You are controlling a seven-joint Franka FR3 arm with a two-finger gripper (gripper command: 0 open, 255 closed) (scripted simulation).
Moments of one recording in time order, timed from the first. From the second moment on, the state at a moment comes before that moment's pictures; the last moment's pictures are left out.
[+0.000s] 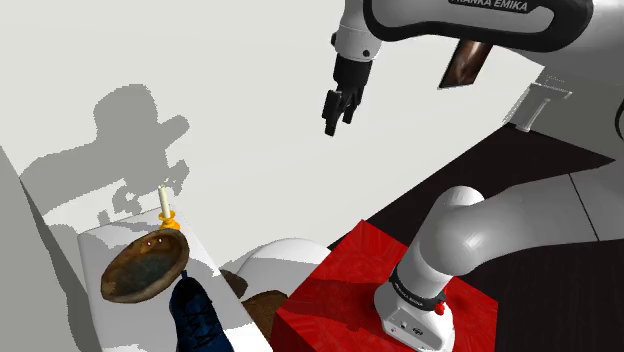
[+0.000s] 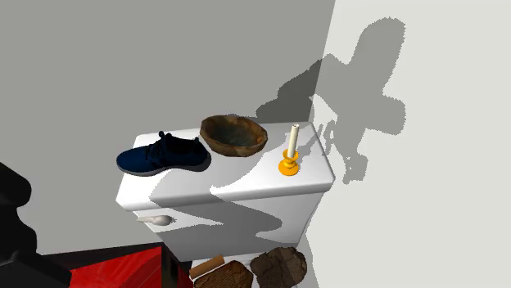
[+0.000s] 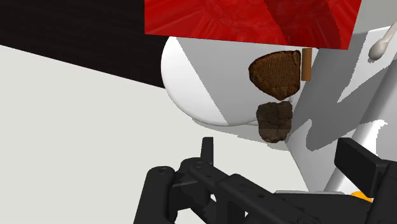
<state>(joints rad) 0.01 -0.74 0.06 -2.34 -0.03 1.61 -0.05</state>
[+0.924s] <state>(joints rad) 0.07 -0.57 0.19 -2.51 0.07 2.09 0.10</state>
